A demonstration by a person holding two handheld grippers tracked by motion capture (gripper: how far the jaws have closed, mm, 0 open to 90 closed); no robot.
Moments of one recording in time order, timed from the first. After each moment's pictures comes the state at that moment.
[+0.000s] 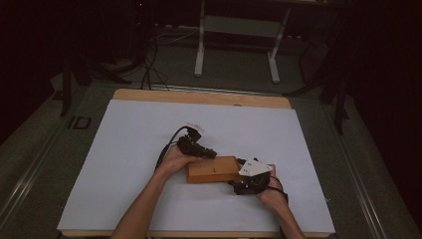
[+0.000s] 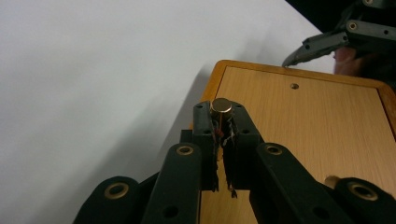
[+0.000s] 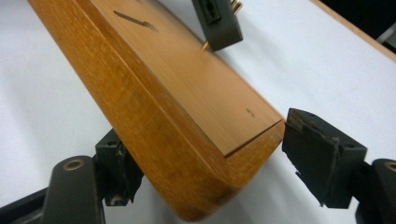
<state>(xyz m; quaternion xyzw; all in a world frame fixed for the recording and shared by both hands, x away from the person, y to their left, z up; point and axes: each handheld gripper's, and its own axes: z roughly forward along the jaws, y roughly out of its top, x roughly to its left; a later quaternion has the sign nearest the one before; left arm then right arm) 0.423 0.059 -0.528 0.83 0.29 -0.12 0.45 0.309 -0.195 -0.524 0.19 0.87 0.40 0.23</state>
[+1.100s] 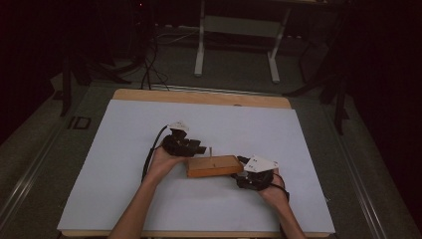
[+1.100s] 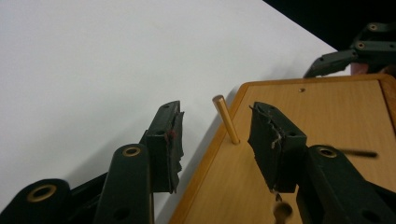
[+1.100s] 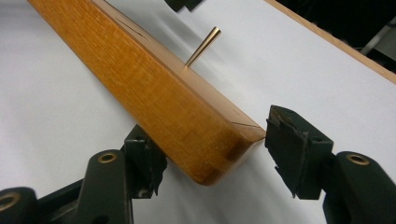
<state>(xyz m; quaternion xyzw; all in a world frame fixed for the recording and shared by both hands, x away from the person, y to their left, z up) 0.392 0.100 -0.502 0.81 0.34 0.02 0.48 0.315 -0.203 -0.518 0.21 0.84 0.43 0.24</state>
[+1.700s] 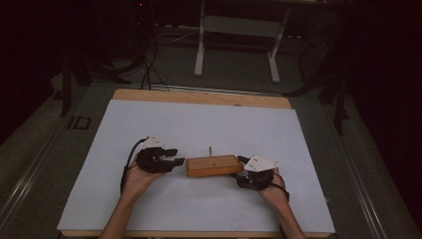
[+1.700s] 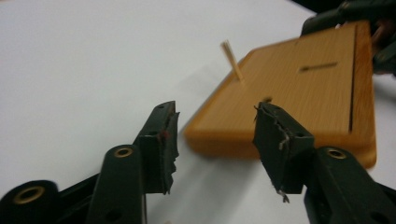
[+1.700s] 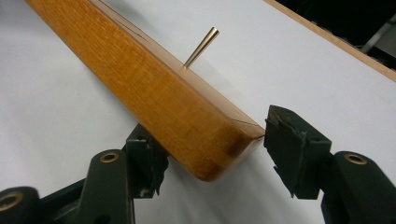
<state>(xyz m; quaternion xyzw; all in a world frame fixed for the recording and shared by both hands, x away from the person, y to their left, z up) 0.328 0.156 -0.502 0.80 0.35 0.09 0.48 0.315 -0.204 -0.517 0.22 0.84 0.43 0.24</state>
